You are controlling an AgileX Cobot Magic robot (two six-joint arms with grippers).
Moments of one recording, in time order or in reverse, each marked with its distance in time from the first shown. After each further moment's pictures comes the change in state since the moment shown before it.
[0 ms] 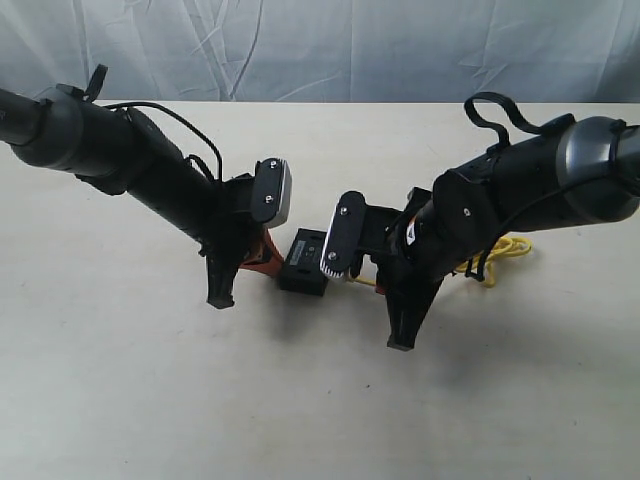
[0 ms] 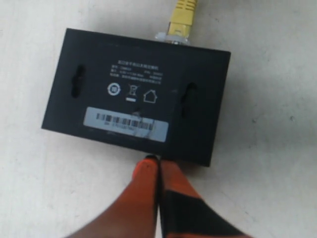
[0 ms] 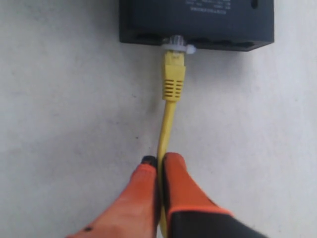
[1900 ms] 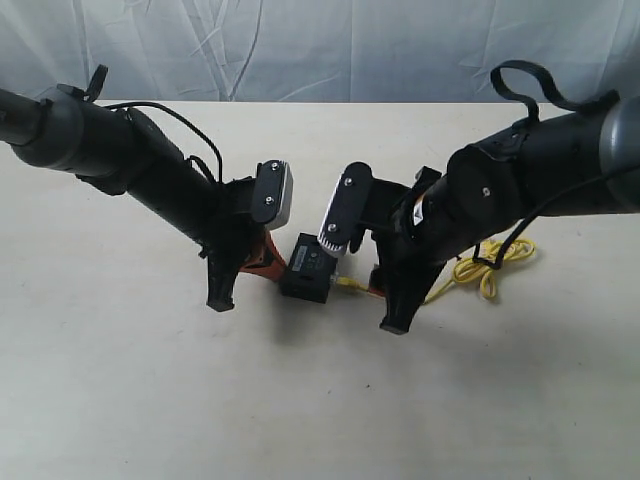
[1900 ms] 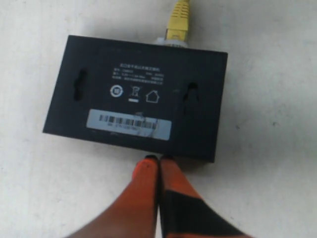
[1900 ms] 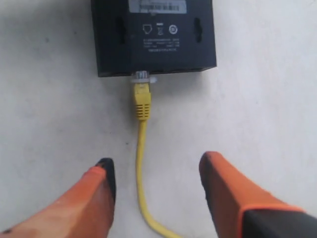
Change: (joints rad) left arm 0.000 0.000 0.000 -0.002 0.033 0.000; right arm 0.000 -0.098 0.000 0.019 0.035 0.064
